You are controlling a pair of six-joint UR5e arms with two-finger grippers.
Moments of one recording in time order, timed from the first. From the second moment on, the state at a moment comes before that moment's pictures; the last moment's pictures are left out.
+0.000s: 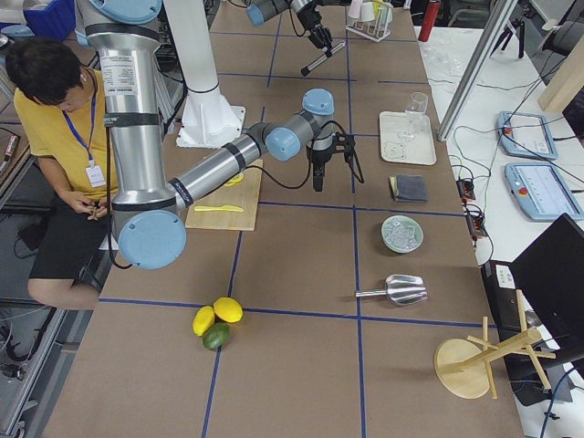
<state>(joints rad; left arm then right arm) -0.46 -2.07 -2.06 -2.10 -1.29 -0.91 0.98 -1.52 2.04 -1.49 2.17 0.86</state>
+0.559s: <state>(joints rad) -0.25 -2.09 -1.91 -2.35 -0.86 -0.88 1.07 -1.57 2.04 -1.49 2.23 0.75</state>
